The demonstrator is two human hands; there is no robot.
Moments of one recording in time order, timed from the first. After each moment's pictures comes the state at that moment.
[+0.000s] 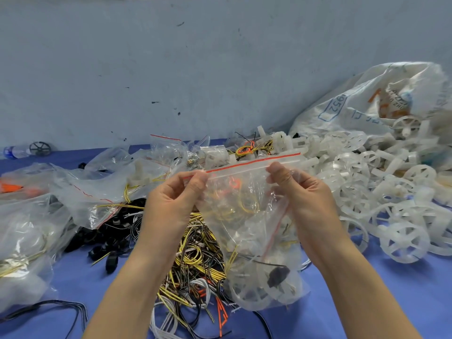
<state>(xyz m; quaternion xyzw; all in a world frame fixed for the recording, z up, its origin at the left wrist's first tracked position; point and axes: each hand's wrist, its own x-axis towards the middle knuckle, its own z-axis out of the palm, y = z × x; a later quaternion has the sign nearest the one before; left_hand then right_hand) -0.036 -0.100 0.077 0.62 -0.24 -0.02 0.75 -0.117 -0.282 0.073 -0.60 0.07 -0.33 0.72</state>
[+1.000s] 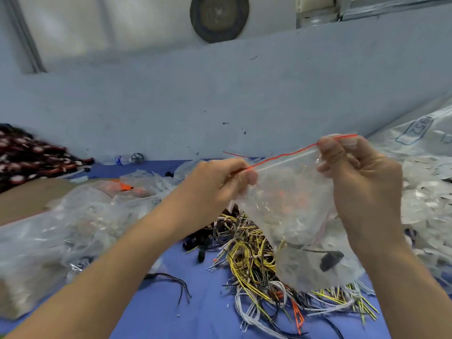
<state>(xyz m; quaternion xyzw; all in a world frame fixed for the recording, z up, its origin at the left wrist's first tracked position) -0.051 0.005 0.182 0.82 -0.44 0.16 0.34 -0.116 -0.197 0.157 -0.62 -0.04 -0.51 0.60</state>
